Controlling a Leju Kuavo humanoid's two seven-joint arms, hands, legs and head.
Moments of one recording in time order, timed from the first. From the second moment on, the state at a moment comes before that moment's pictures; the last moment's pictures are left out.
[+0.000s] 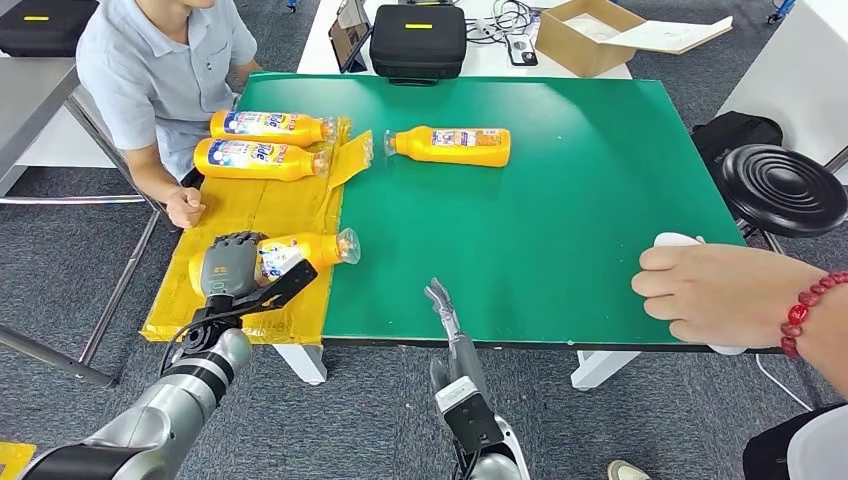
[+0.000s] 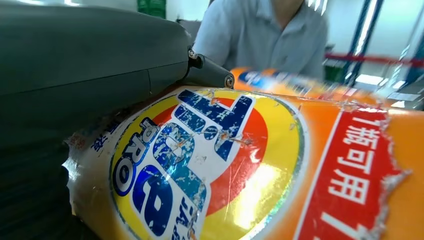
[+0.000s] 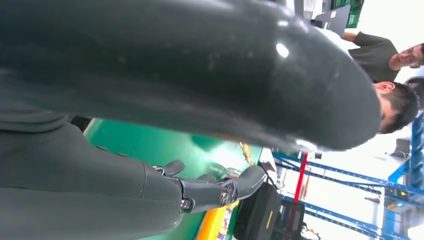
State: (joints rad) left arm -0.60 -0.03 -0.02 -0.46 -1.07 0.66 -0.09; right arm -0.02 0.17 0.63 -1.30 0.07 -0.28 -0.70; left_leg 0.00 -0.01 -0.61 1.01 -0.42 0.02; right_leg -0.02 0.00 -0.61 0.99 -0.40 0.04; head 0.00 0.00
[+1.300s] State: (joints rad) left arm -0.70 -0.02 0.00 -0.36 -0.89 0.13 -0.24; right arm -0.07 0.21 0.60 -1.15 0.07 -0.23 -0.70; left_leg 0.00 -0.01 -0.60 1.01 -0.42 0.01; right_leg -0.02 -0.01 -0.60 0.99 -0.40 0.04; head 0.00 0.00
